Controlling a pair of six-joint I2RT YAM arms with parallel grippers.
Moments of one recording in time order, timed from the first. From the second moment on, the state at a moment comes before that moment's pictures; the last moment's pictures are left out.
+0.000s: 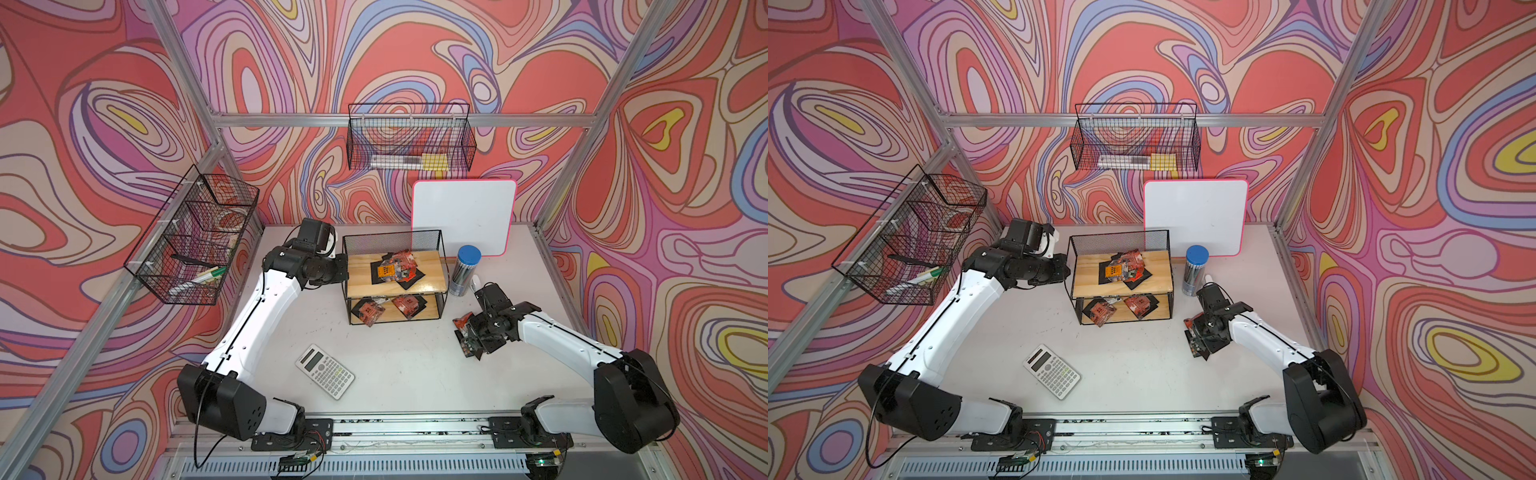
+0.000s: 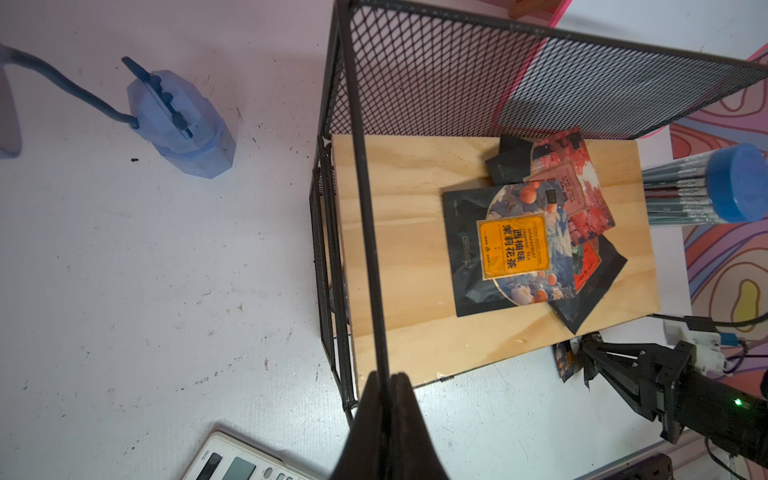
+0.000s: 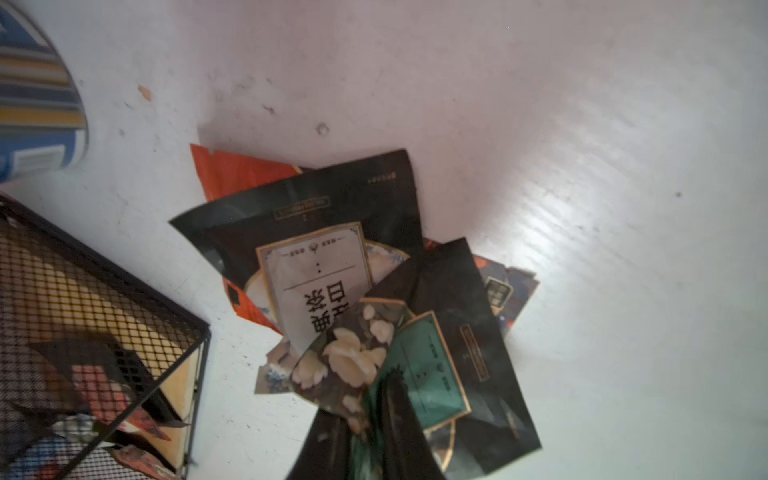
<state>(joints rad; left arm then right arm) -0.27 1.42 1.46 -0.98 0.14 -0.36 0.35 1.35 0.74 -0.66 -0.08 1.42</state>
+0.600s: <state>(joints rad) -0.27 1.43 1.47 -0.98 0.15 -0.36 0.35 1.32 0.89 -0.76 -0.01 1.35</state>
